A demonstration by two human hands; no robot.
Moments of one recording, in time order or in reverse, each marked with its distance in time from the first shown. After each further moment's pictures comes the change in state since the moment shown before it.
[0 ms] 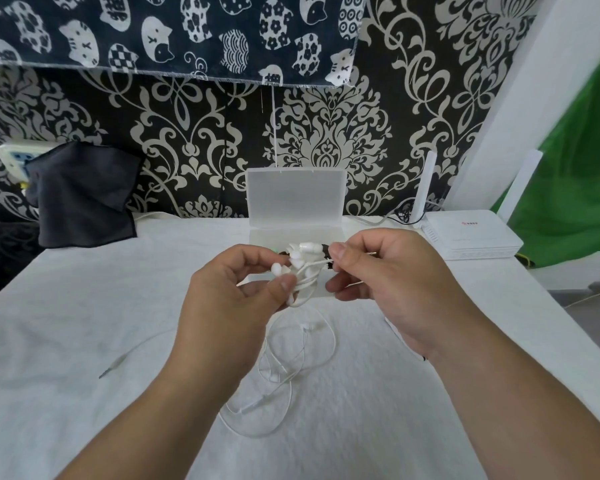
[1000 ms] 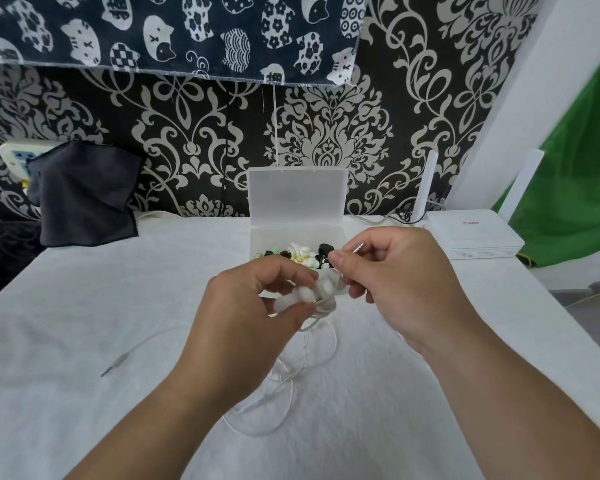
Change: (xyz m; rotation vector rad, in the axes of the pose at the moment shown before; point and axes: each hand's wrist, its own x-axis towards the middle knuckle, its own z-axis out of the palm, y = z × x) left_hand -0.009 0.004 -0.001 0.378 -0.155 0.176; right_hand 0.000 0.002 0.000 -0.192 0.125 -0.063
